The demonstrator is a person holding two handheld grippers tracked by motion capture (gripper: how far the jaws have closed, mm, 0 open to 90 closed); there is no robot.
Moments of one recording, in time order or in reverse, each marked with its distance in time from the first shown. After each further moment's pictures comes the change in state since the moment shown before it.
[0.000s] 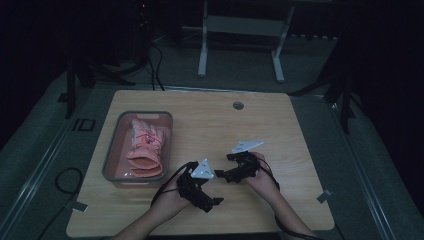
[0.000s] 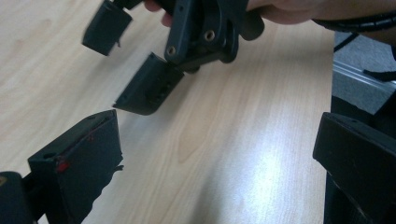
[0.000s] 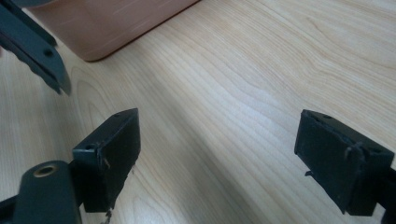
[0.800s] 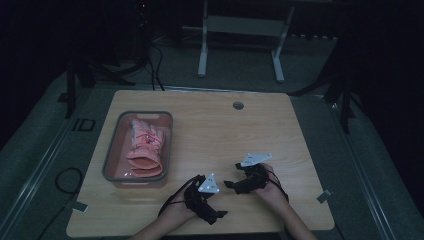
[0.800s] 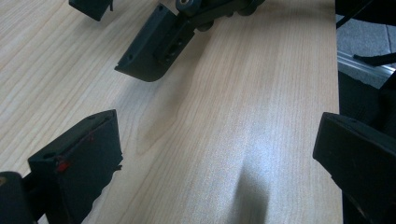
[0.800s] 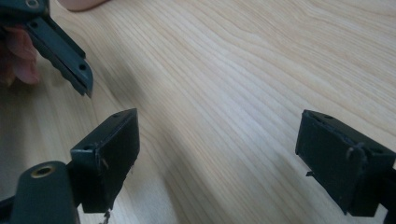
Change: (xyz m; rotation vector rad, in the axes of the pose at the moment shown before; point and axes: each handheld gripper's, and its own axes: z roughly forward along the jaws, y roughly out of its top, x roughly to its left) left arm -0.011 -0.028 0.039 0.004 -0.037 0.029; right arm -0.003 -0.045 -0.009 0.003 -0.040 -0.046
